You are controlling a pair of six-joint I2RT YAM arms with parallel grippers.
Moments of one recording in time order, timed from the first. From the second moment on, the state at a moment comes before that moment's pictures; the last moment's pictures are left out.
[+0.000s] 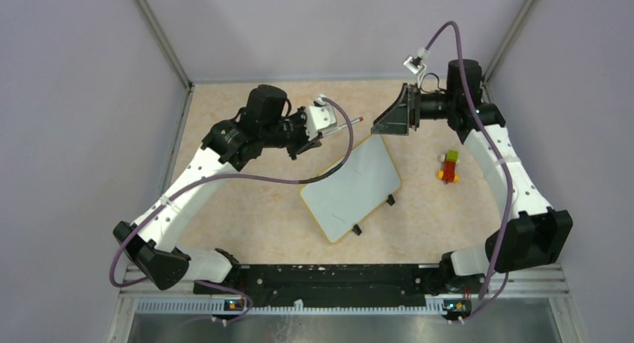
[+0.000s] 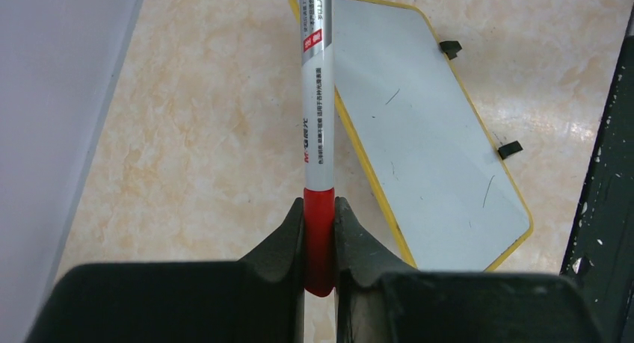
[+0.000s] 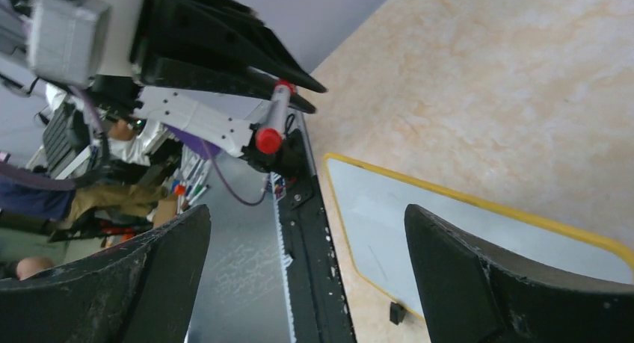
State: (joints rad) left arm -0.64 1.34 1.53 -0.77 0.39 0.53; right arm 0.17 1.43 1.45 -0.53 -1.22 0.23
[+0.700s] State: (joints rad) left arm -0.65 1.39 1.57 -0.83 0.54 0.59; right arm 0.25 1.31 1.22 -0.09 -1.34 0.61
